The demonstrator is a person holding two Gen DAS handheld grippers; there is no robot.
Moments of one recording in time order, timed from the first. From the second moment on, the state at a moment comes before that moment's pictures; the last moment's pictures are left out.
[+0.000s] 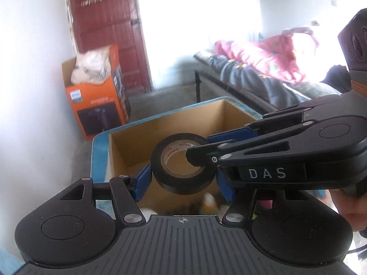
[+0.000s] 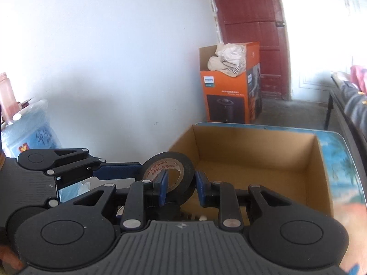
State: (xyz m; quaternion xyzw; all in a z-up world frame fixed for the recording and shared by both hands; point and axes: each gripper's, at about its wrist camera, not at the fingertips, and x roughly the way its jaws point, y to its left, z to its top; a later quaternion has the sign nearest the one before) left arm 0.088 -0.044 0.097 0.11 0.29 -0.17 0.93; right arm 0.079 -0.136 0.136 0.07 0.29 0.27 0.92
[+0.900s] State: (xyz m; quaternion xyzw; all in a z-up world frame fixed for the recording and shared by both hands) left arm 0.293 -0.067 0.009 0.24 0.48 -0.12 0.83; right arm 0.340 -0.107 0.003 0.18 0.56 0.26 0.76
